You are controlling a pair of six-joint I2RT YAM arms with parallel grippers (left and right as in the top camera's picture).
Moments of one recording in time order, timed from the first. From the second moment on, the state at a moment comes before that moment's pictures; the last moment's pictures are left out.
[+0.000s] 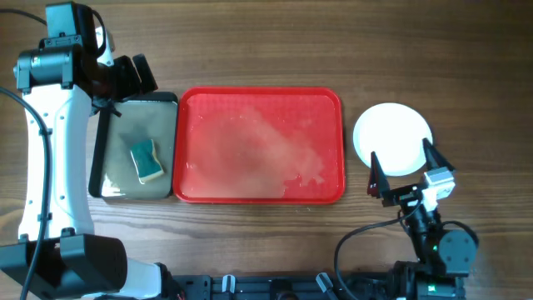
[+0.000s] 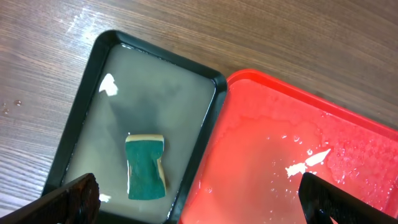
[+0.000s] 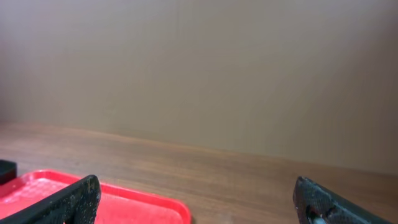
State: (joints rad) left arm 0.12 1.65 1.70 -1.22 0.06 -0.25; right arm -0.06 0.07 0.04 0.19 -0.31 0.01
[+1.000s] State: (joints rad) left arm -0.04 1.10 1.61 -1.14 0.06 -0.25; right arm 0.00 0.02 0.01 0.02 -0.28 0.01
